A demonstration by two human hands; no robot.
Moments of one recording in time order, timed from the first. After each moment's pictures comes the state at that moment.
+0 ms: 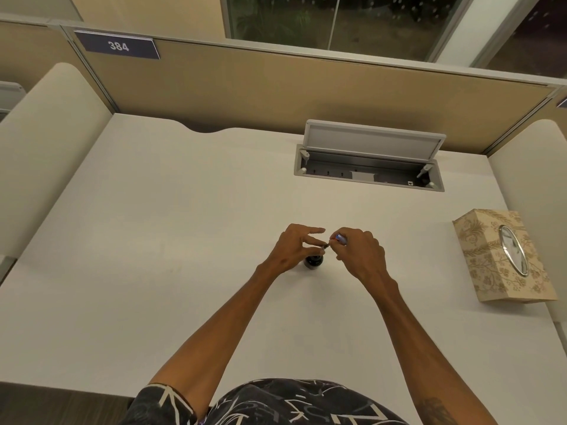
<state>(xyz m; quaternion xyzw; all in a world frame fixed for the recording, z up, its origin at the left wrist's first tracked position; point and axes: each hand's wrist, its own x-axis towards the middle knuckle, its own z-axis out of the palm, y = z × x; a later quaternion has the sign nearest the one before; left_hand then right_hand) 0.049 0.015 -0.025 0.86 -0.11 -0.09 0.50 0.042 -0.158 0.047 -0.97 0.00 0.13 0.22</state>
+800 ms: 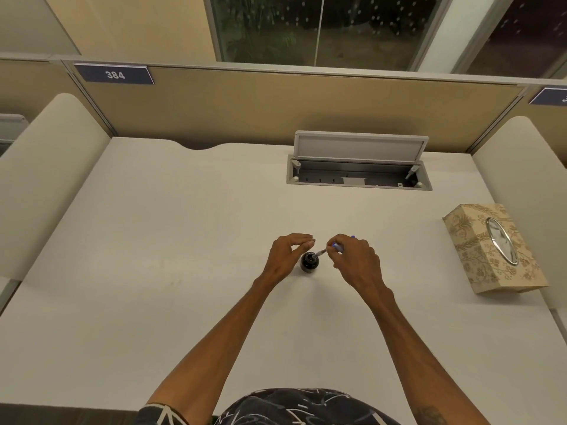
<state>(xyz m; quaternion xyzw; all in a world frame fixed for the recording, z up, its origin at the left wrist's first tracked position) 0.029 0.011 -0.027 0.81 0.01 -0.07 0.58 0.017 -0.167 0.048 -0.96 0.01 0.10 0.26</state>
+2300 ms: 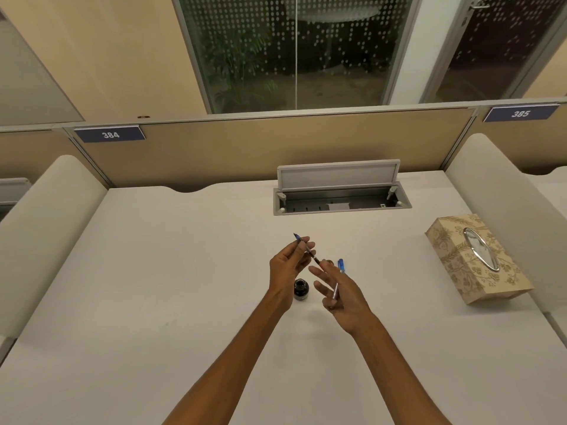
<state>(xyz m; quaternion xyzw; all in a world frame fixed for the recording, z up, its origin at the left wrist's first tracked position) 0.029 -0.040 0.032 0.57 0.12 -0.03 0.81 -0.009 -0.172 0.054 -0.47 0.29 0.20 0.81</state>
